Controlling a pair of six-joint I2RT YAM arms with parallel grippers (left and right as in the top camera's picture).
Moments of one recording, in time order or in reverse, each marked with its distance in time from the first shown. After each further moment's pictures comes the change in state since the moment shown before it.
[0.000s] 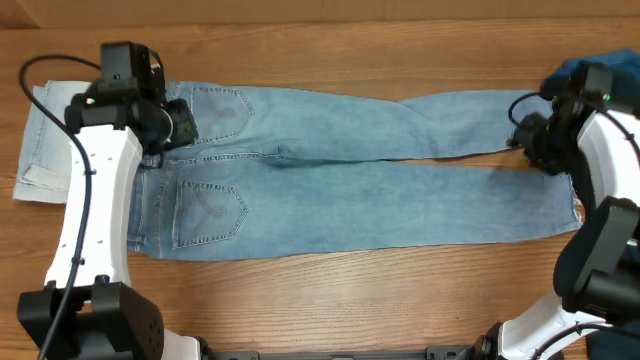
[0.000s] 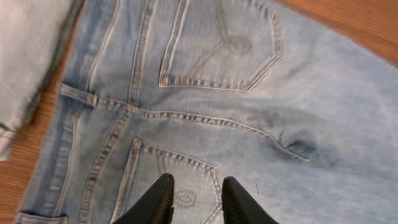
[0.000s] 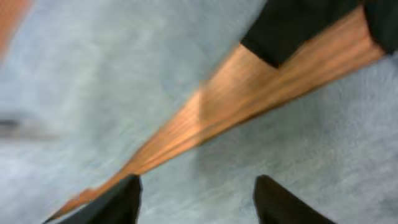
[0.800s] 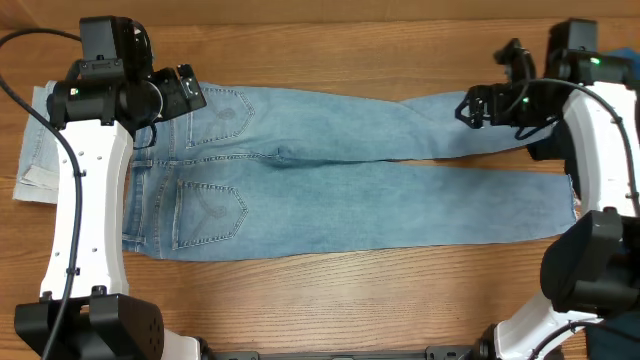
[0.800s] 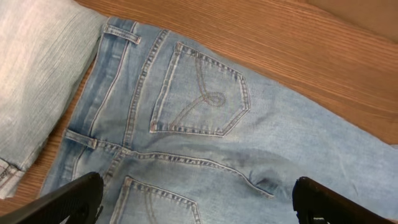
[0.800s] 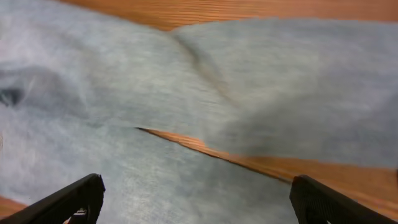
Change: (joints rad) left arm 0.000 0.000 0.119 0.048 0.002 -0.048; right arm 0.151 0.001 0.224 -0.153 -0.287 -0.593
